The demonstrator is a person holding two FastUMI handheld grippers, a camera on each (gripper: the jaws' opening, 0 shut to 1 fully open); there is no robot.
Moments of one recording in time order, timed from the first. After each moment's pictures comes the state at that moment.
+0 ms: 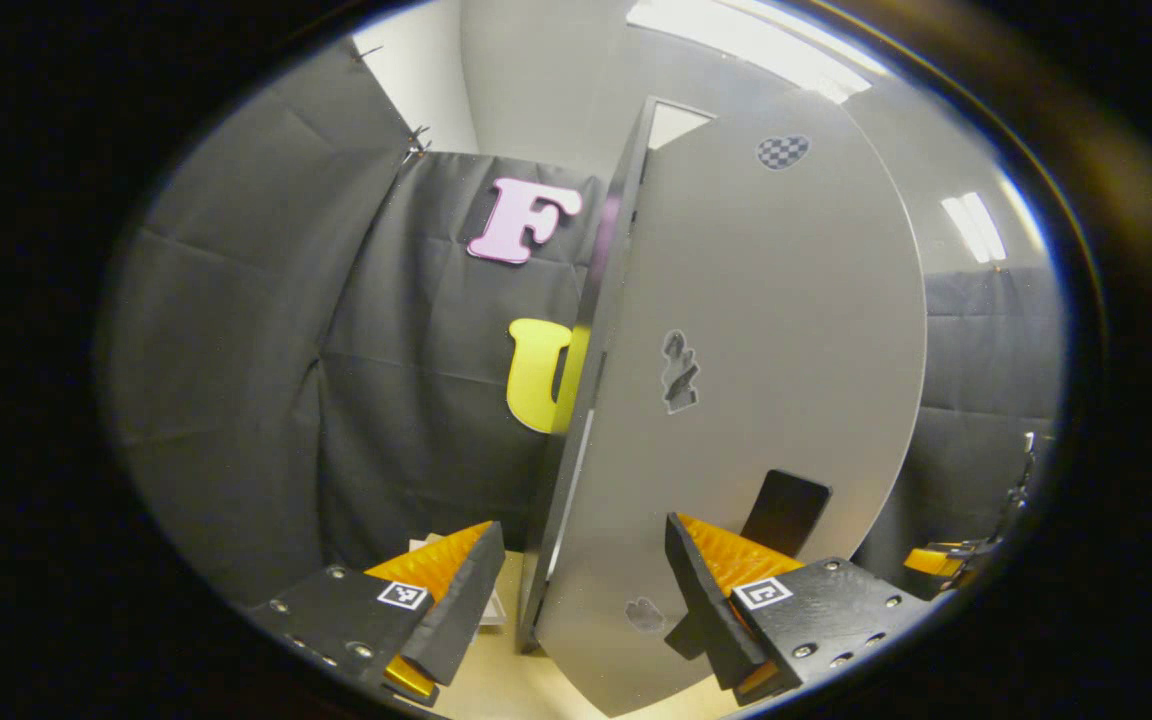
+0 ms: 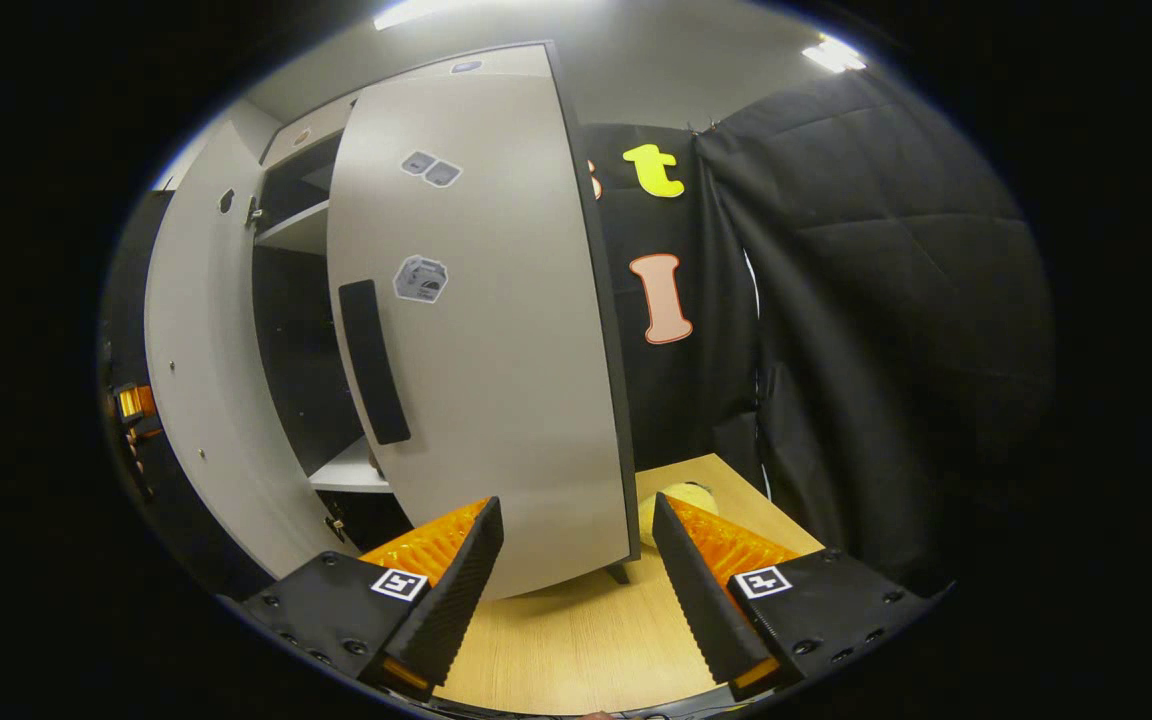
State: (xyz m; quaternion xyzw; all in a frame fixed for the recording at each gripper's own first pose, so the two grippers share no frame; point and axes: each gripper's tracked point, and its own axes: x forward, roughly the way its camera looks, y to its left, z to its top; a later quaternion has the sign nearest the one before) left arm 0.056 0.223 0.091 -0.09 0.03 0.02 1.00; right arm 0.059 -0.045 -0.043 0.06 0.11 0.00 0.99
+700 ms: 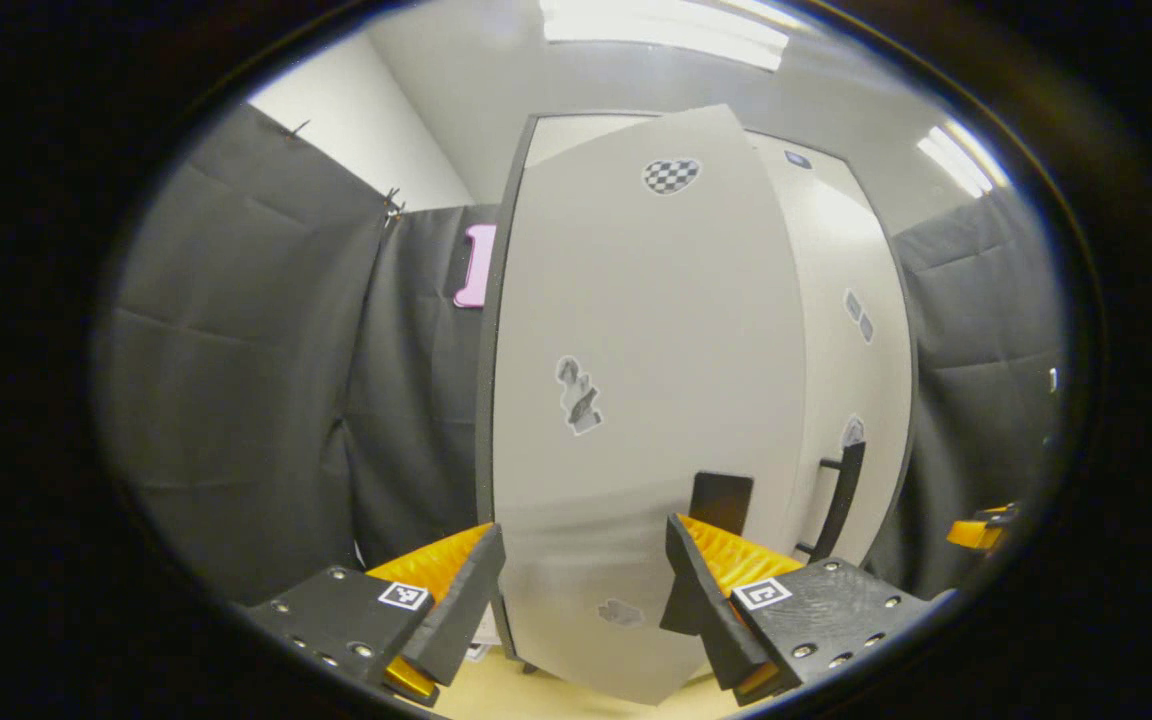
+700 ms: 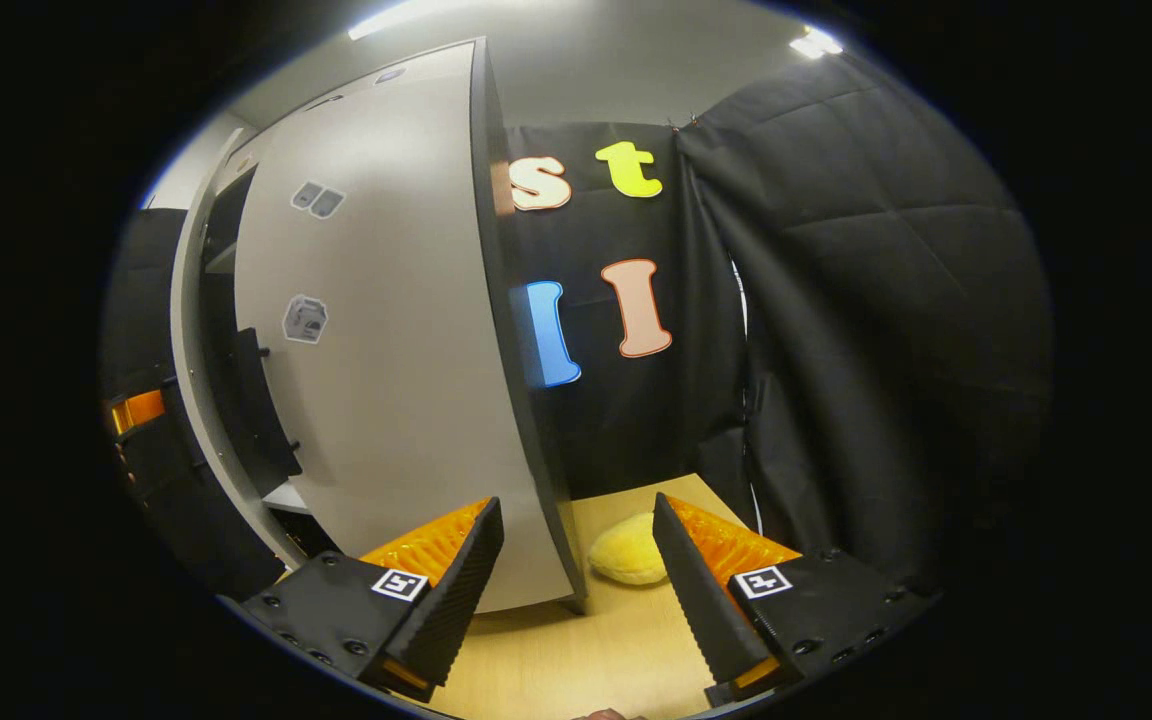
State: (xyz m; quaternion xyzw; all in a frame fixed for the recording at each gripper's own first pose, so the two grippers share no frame) left arm 0.080 0.104 0.117 0.00 -0.02 0.10 0.99; right arm 0.127 -0.133 -0.037 0.05 0.10 0.00 0.99
